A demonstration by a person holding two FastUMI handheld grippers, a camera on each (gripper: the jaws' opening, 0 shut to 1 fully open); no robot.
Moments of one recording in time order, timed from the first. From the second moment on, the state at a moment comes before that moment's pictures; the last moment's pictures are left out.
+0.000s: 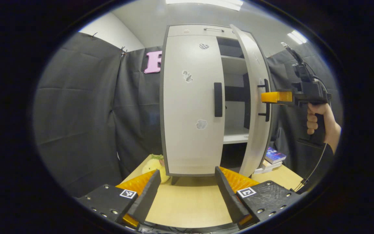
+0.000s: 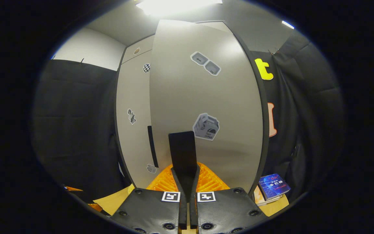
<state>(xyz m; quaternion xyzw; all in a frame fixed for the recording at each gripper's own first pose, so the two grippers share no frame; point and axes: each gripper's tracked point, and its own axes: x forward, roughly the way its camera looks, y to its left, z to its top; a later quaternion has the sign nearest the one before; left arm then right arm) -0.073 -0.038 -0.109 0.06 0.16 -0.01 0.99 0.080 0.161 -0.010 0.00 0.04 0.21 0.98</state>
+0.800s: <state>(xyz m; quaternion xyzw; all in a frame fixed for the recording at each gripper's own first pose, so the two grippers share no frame) -0.055 -0.065 -0.128 0.04 0.17 -0.05 0.98 0.066 0.132 -0.012 -0.01 0.02 0.15 0.99</state>
